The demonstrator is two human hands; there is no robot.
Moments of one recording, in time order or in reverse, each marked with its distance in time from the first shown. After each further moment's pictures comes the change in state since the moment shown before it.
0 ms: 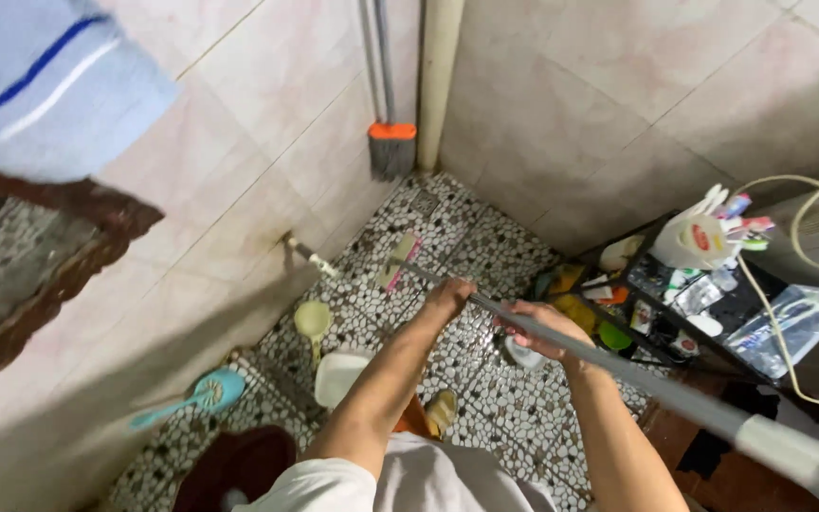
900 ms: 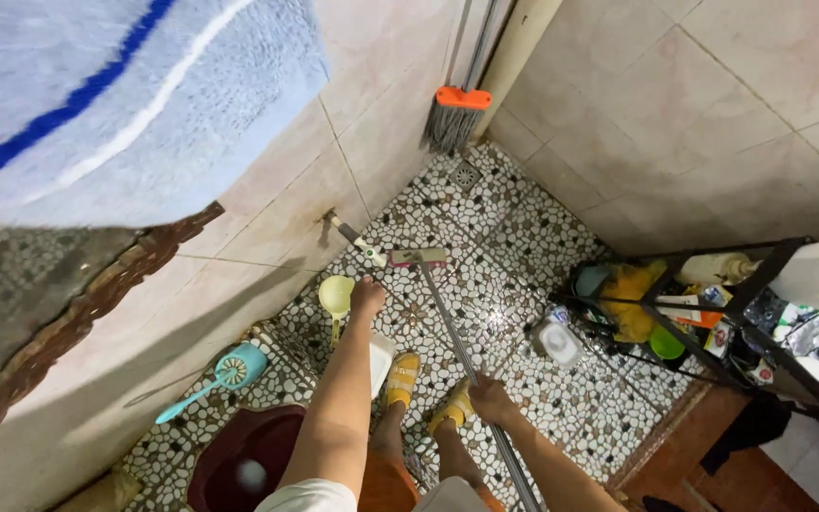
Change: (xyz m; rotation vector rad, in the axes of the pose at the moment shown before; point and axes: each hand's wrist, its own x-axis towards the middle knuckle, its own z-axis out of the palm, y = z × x) left_hand -0.009 -0.238 -0.189 -0.126 -0.295 -1.278; right_hand 0.077 0.147 0.206 -0.651 -0.101 0.726
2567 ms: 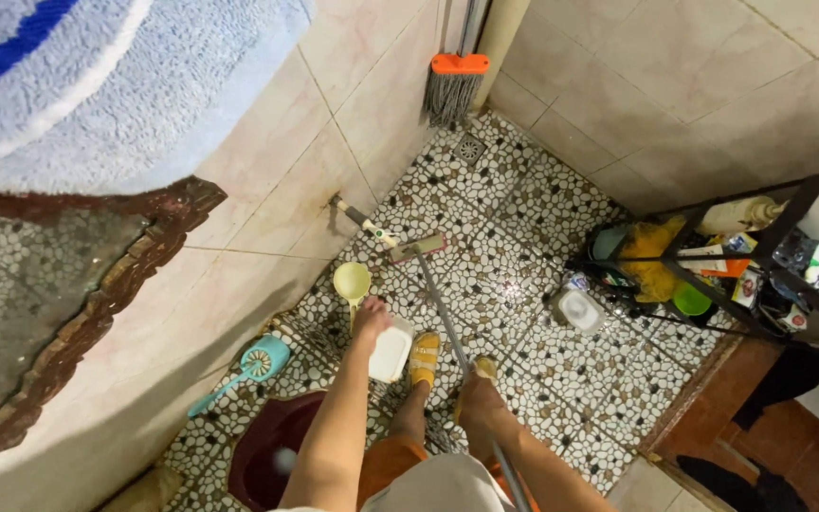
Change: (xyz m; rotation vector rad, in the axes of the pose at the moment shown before) left_hand -0.102 -0.057 -0.034 -0.255 -0.058 -0.089; right_hand -0.095 -0.066 0.067 -1.806 -0.318 -0.156
